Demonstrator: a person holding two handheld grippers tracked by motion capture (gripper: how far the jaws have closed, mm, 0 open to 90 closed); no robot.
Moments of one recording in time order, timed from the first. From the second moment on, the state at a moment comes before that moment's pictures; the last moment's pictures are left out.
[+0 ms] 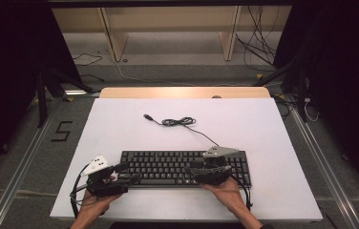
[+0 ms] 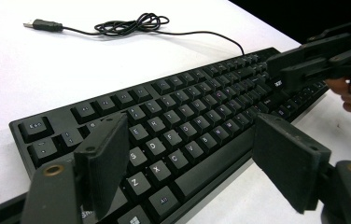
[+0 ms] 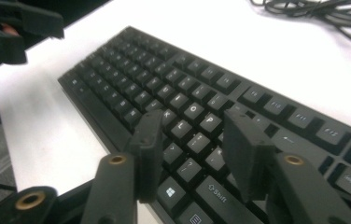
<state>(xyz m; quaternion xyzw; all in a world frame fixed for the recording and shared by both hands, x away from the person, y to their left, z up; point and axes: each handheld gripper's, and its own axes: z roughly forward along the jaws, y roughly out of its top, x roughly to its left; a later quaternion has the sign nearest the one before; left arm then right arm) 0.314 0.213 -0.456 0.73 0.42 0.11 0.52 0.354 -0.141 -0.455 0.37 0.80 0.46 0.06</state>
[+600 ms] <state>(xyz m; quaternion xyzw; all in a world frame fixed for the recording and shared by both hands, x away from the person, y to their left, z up) 0.314 0.210 -0.456 0.74 0.42 0.10 0.52 0.331 -0.178 -0.445 0.37 0.78 0.50 0.09</state>
